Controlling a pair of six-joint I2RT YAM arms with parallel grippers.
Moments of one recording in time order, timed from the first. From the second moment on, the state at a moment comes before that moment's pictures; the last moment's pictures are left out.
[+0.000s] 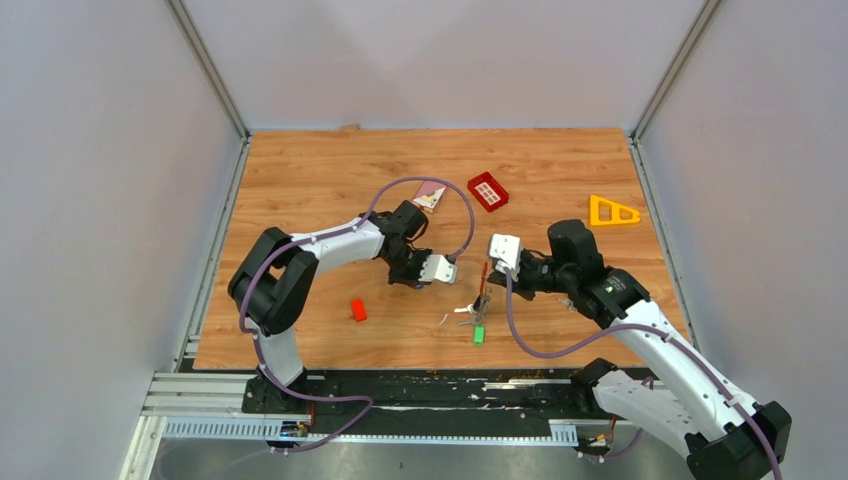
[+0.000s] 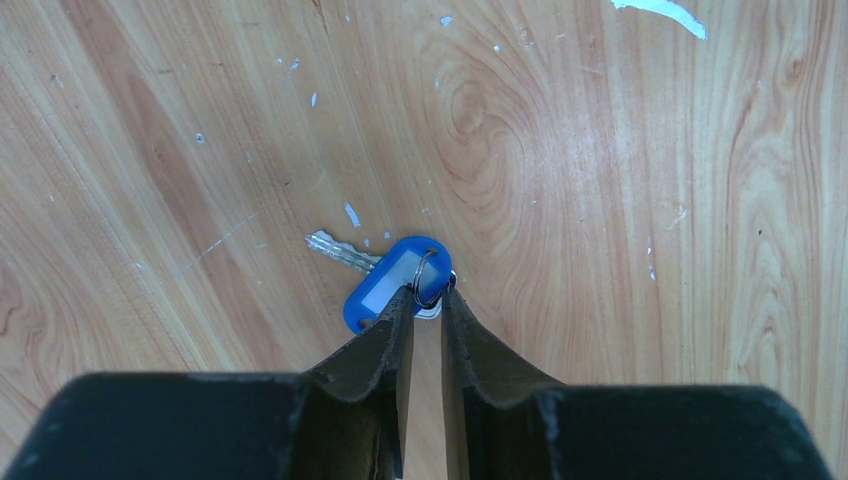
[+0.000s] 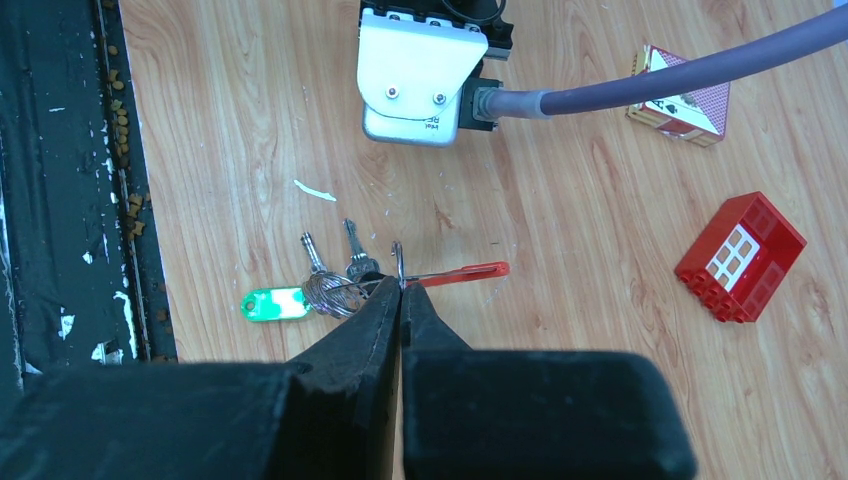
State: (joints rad) left arm -0.68 1.81 1.16 -0.64 0.42 1.12; right arm 0.54 0.88 0.78 -0.52 -0.57 -0.65
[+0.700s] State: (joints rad) left arm -0.69 1.84 1.19 -0.66 0.41 1.09; right arm 0.54 0.88 0.78 -0.52 -0.57 -0.65
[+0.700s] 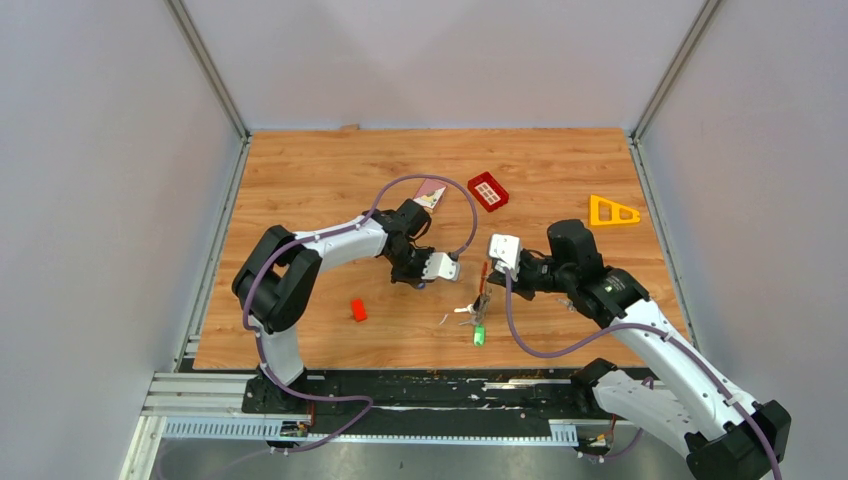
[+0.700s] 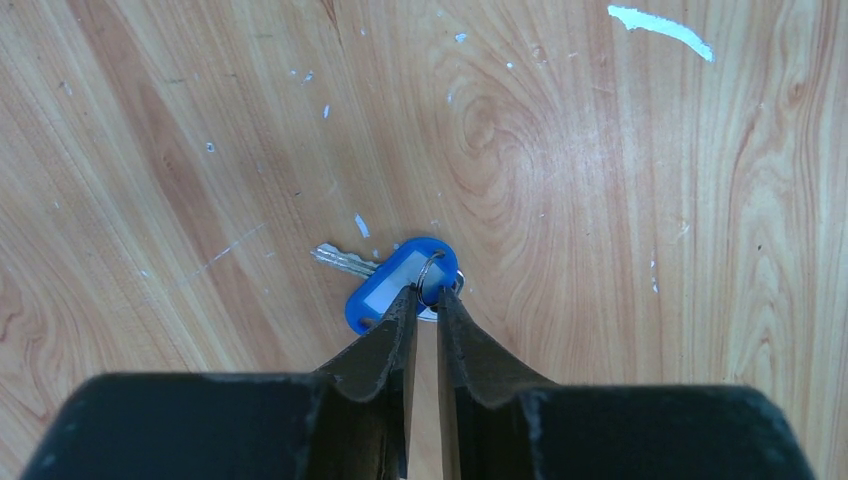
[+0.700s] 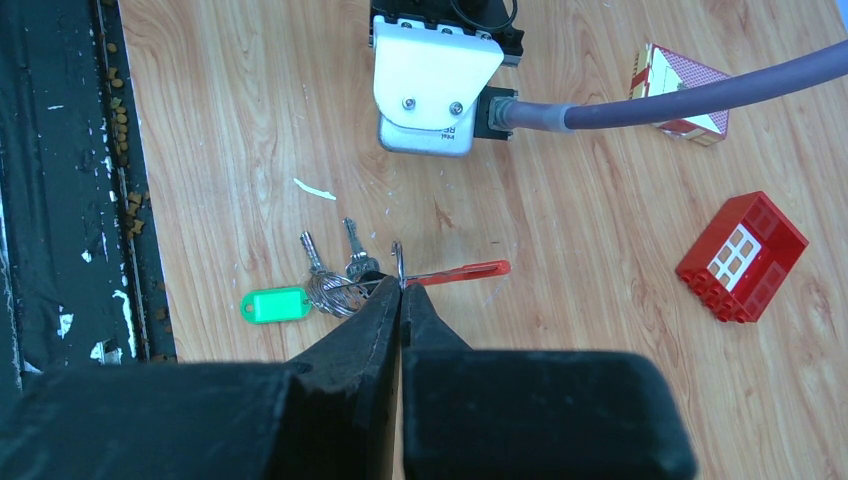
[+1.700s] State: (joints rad) left arm -0.69 1.87 1.24 -0.69 0.43 1.04; right arm 0.54 0.90 0.78 -0.52 -0.57 -0.65
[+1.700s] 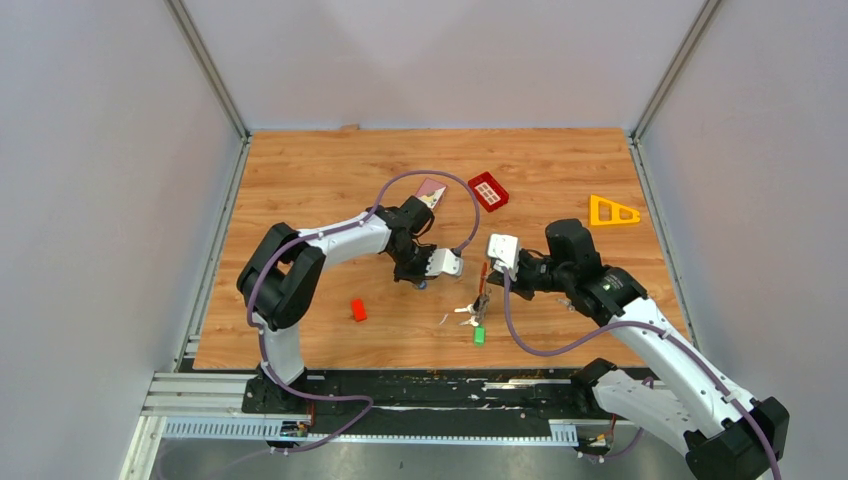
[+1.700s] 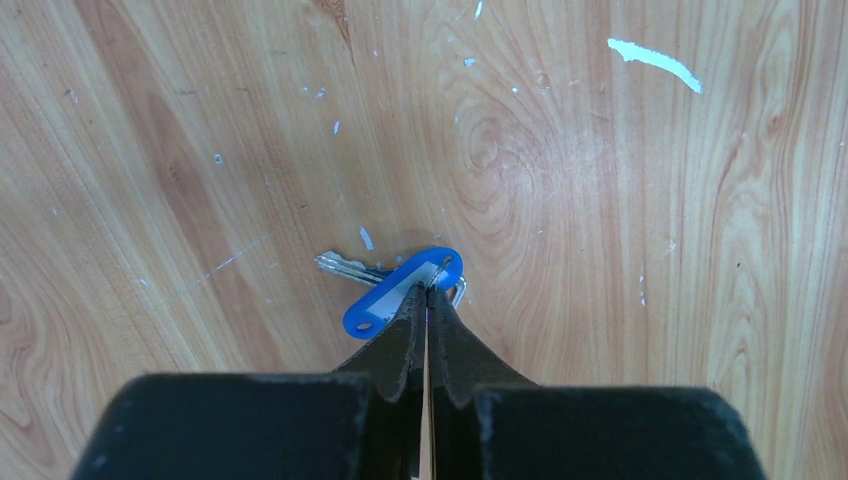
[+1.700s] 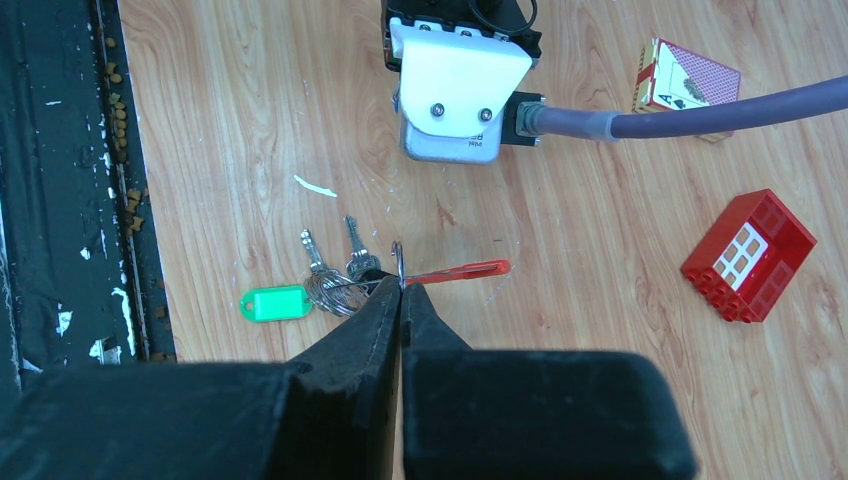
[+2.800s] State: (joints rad) left arm -0.72 1.86 1.24 -0.77 0.45 1.05; right arm 0.54 0.90 0.78 -0.52 -0.57 -0.66
